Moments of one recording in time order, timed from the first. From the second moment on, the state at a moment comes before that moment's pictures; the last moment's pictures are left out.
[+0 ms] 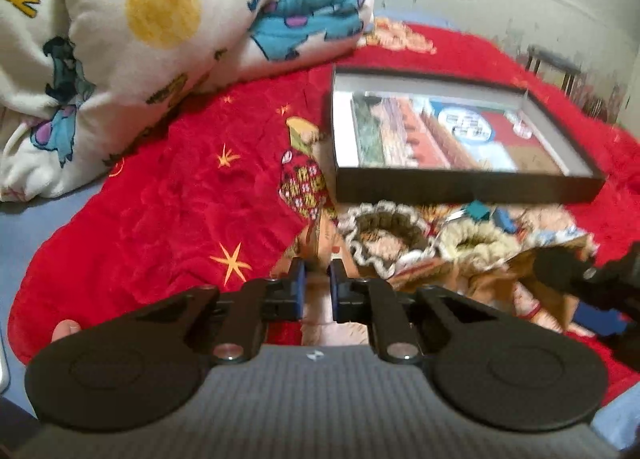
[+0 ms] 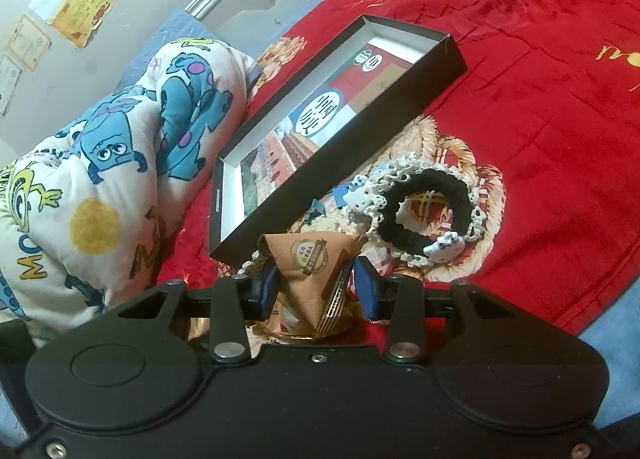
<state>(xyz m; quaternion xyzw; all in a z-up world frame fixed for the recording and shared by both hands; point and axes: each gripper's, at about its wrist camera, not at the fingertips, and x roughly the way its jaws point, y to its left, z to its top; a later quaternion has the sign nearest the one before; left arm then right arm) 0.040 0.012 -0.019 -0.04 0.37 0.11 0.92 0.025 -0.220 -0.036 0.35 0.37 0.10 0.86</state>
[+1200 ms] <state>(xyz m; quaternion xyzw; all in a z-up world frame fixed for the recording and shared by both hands) 0.069 0.018 -0.044 -0.04 0.42 0.13 0.90 0.018 -0.229 -0.025 0.38 0.35 0.13 0.84</state>
